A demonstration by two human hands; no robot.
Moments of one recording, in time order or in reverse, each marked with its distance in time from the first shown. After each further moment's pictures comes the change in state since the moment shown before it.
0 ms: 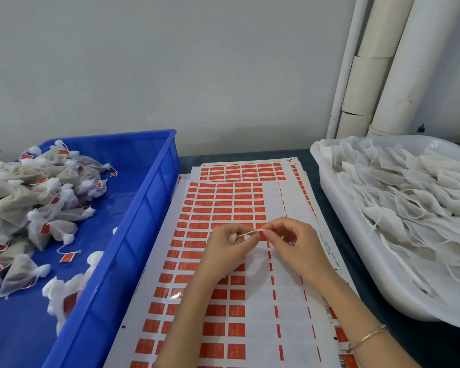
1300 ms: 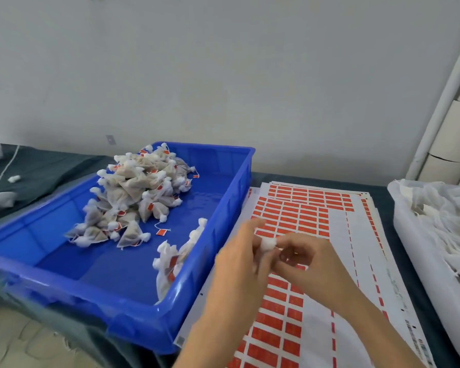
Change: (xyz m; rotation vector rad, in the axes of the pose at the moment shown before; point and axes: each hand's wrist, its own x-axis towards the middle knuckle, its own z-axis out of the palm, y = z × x) left_hand -0.126 0.081 -0.072 0.310 0.445 0.118; right_hand -0.035 -0.118 0.032 0.081 -0.304 -0.308
